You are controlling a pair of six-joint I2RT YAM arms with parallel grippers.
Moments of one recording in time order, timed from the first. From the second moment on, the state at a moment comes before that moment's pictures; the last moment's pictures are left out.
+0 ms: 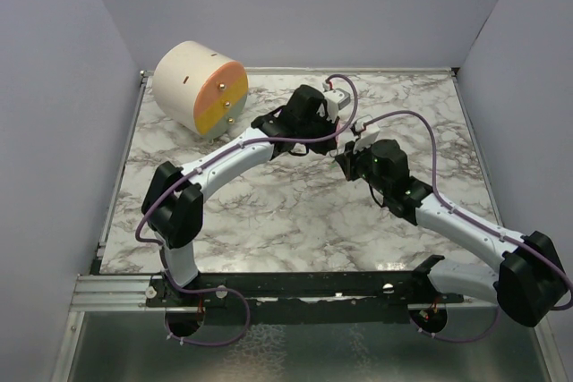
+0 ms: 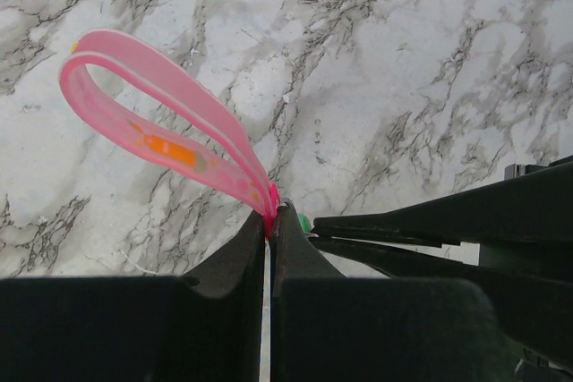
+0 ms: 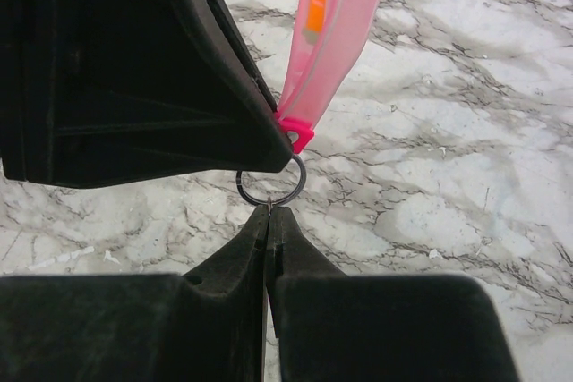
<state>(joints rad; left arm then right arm) -0.77 1.80 1.55 -0.38 0.24 -0.16 0.61 1.15 0.65 0.16 0.06 0.12</state>
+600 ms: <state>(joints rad) -0.75 1.80 1.55 -0.39 0.29 -0.15 0.61 1.15 0.67 0.11 0.12 0.10</state>
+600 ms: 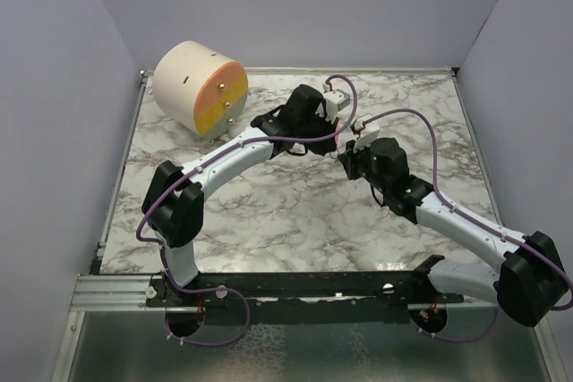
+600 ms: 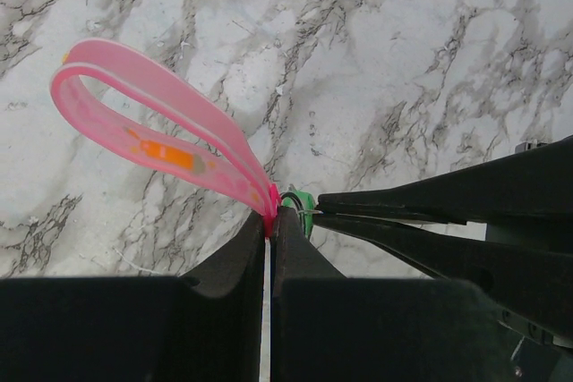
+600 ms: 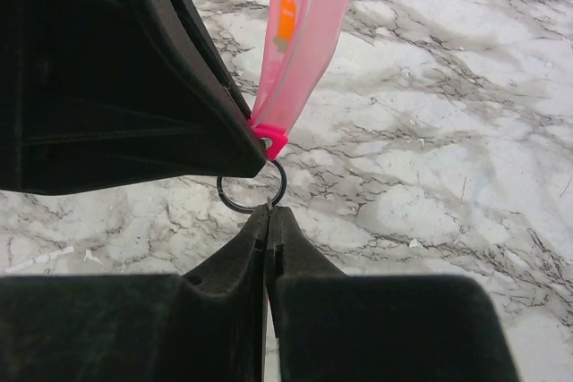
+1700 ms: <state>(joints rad) -0.68 1.84 1.47 -0.33 0.27 -0.19 0.61 1.21 0.78 -0.06 0.09 0.13</state>
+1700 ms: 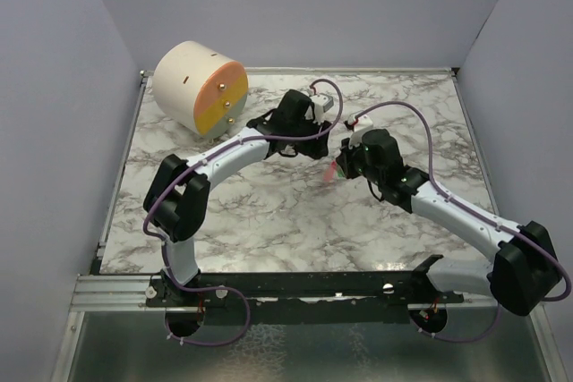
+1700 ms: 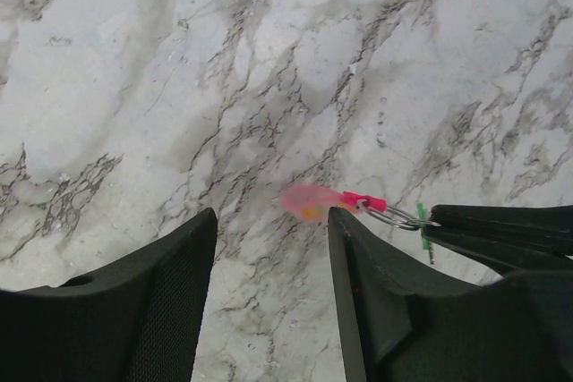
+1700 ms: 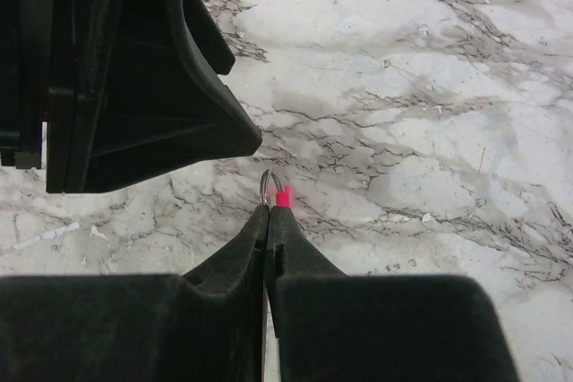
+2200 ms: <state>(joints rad) -0.67 1.53 0.97 0.04 0.10 -0.26 0.61 1.23 0.79 -0.06 0.07 0.14</state>
